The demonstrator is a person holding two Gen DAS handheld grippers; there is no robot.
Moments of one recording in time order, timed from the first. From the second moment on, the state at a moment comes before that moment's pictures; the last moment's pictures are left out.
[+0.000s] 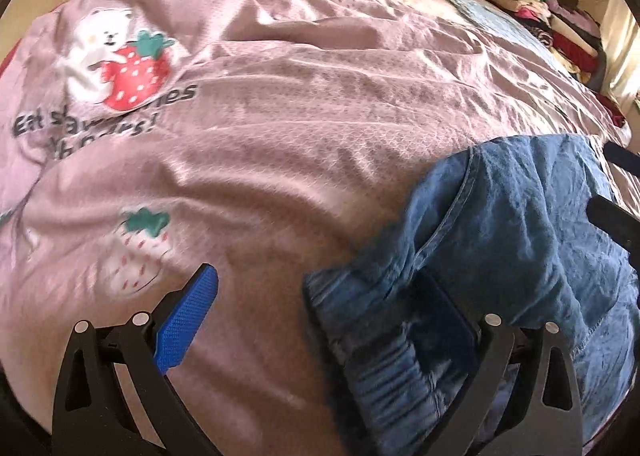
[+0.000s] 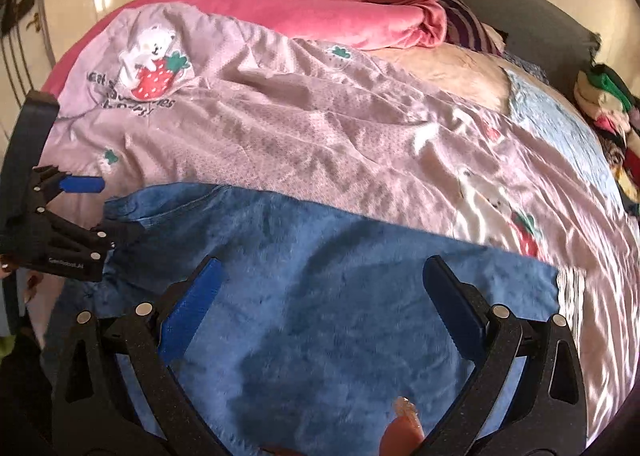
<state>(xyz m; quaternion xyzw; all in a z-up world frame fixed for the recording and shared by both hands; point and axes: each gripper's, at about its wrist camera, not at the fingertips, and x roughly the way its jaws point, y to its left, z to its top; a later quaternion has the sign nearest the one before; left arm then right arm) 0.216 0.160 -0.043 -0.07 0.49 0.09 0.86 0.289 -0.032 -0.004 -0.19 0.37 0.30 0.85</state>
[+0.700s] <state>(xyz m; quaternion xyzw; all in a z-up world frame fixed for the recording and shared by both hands) 0.165 0.131 0.002 -0.07 0.39 -0.01 0.92 0.321 0.017 -0.029 -0.32 0.37 0.37 0.79</state>
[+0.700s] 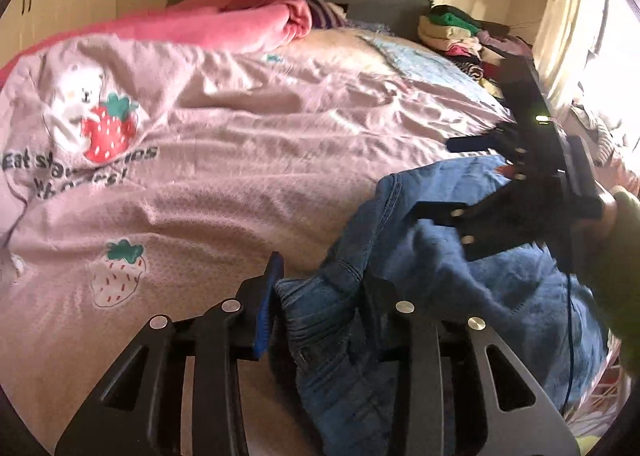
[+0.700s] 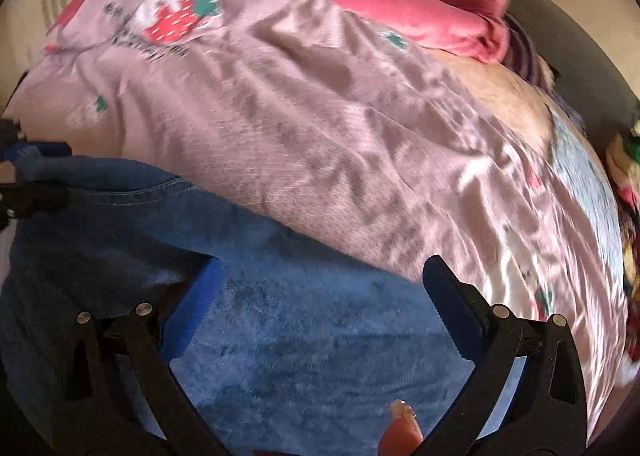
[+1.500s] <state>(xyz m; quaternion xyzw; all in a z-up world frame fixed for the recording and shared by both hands) 0.119 0.120 0.014 -0.06 0.37 -0.02 0.93 0.233 -0.053 0.018 -0.21 0.33 0.45 0.80</state>
